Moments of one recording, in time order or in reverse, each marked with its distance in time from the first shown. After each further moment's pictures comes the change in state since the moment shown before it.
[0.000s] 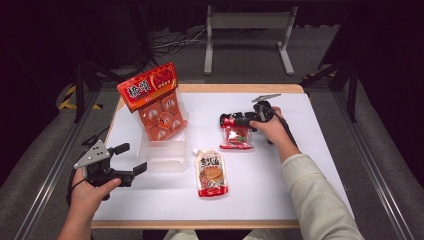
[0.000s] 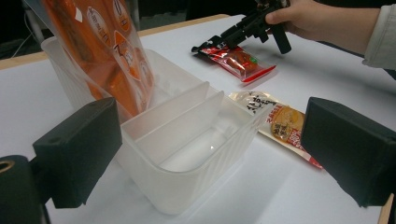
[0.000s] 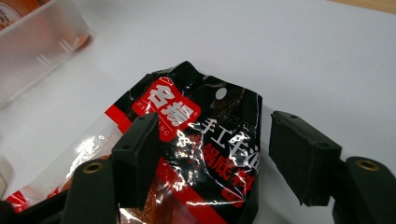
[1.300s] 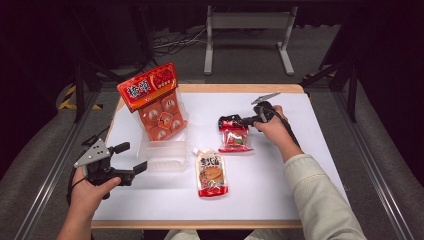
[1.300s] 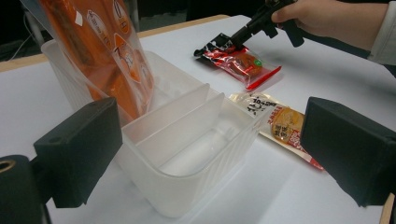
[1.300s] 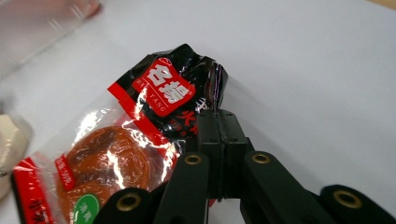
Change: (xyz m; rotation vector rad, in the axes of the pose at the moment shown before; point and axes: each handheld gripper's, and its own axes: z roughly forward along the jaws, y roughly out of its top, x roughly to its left) left arm 0.001 0.002 0.001 -0.002 -0.003 0.002; right arm 0.014 0.006 -0.020 0.093 -0.016 -0.075
